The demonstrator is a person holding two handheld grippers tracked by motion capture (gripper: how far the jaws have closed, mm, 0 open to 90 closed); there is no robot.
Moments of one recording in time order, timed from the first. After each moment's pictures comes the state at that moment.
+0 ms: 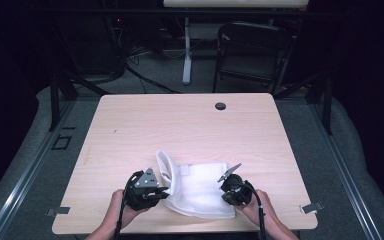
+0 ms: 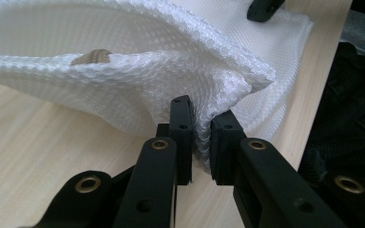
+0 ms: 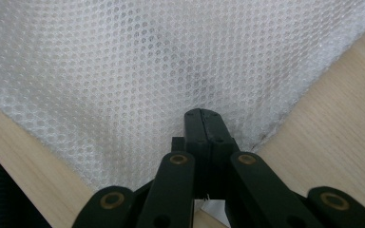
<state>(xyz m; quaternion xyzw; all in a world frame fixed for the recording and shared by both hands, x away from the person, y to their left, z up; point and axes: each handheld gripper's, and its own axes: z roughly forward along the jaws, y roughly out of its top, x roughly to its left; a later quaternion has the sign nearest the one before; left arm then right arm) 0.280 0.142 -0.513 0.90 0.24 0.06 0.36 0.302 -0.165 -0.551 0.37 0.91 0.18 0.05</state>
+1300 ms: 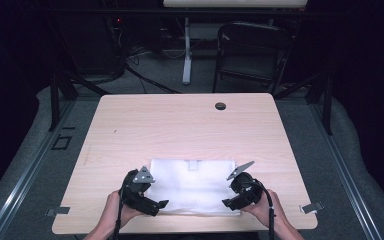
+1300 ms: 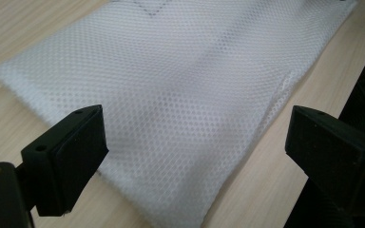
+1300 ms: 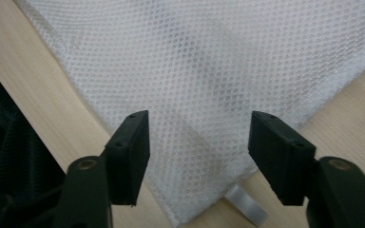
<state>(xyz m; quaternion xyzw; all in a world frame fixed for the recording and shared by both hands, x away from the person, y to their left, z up) 0.283 0.144 -0.515 0.90 0.30 0.07 0.32 0.295 -0.186 -0.530 0.36 0.90 0.23 0.03</state>
